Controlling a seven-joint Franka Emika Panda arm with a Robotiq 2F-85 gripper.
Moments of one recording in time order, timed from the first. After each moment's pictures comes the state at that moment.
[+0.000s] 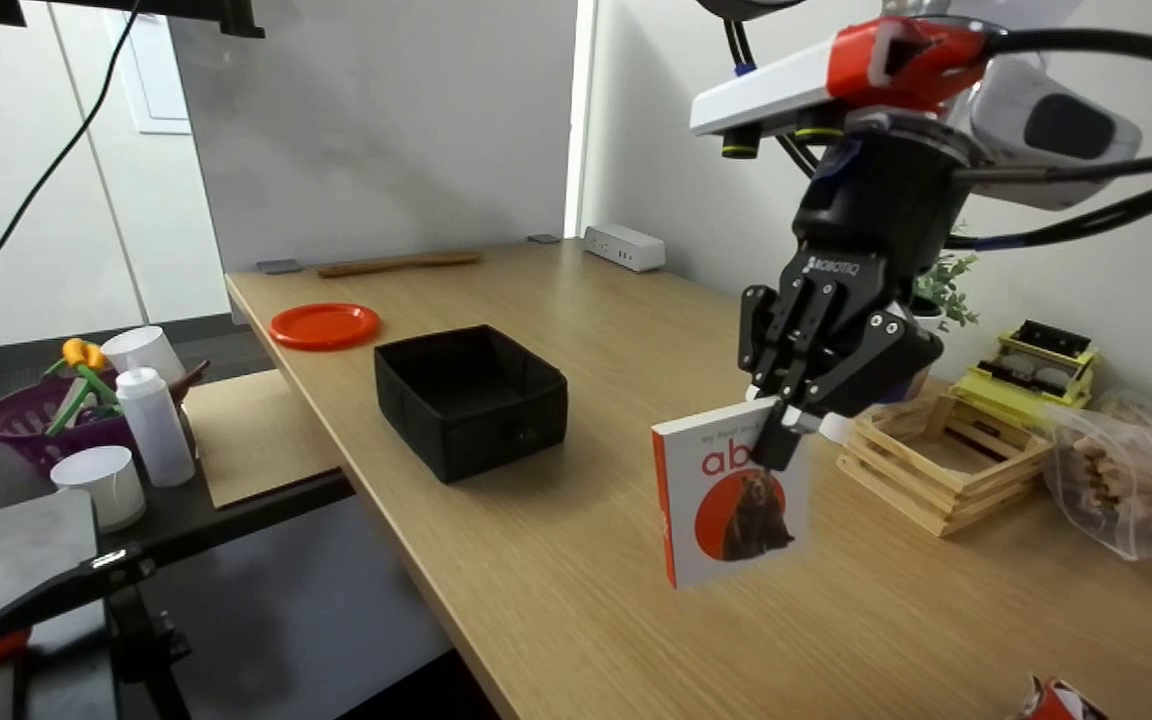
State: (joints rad) arm -0.11 0.41 -0.17 -1.82 -0.09 1.83 0.22
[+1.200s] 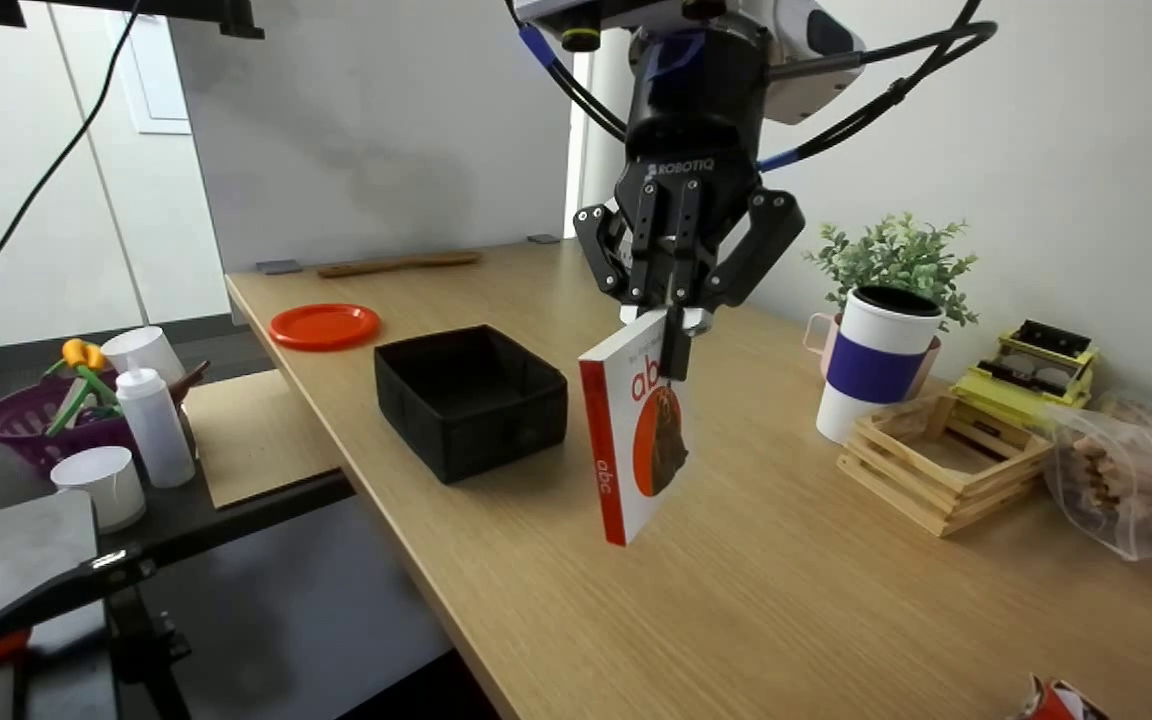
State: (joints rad) arm -0.01 0.18 -0.06 -2.05 -0.38 1.81 -0.14
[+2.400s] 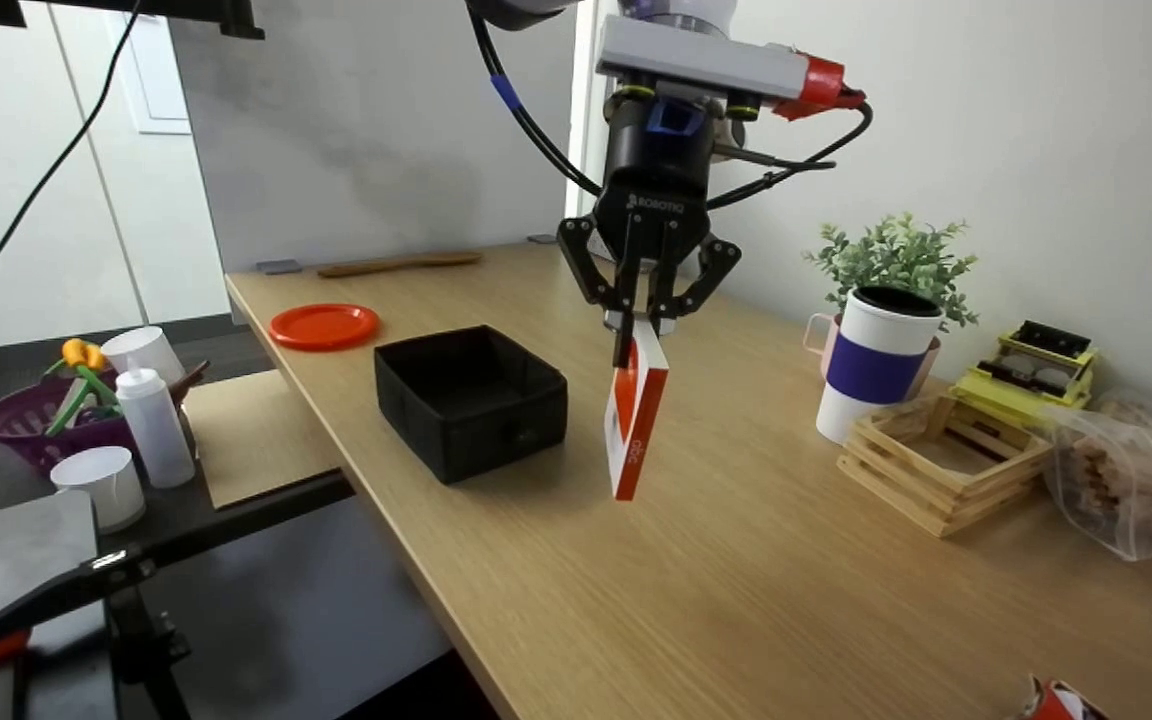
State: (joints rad) arm 0.00 0.32 0.05 -1.94 -0.38 1.84 -0.72
